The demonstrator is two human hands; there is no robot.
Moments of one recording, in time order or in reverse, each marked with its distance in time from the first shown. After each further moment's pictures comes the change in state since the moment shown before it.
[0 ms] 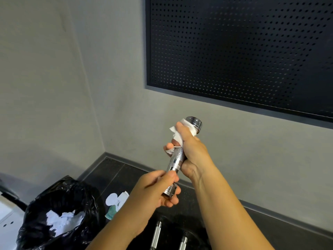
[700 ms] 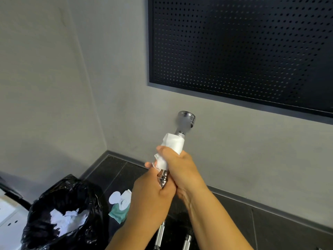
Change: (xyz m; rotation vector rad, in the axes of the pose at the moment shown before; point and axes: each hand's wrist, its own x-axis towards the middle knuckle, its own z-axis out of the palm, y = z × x) left_hand 0.005 -0.002 -0.001 0.658 0.384 0.210; right_hand -0.010 0.044 -0.004 -0.303 -0.146 0.101
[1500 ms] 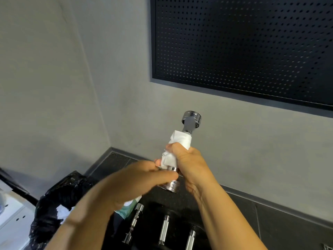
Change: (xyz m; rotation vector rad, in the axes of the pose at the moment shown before) left_hand 0.033 0.001 -0.060 0.041 -0.646 -0.159; right_hand 0.011 -0.001 -0.007 -0.176 0.080 -0.063
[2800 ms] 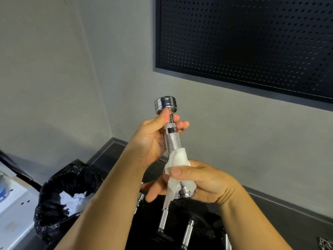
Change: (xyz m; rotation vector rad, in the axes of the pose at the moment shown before) left_hand 0.062 0.017 0.005 -1.190 0.107 0.376; right_hand -0.012 0.020 -0.040 -0.075 -0.957 0.128
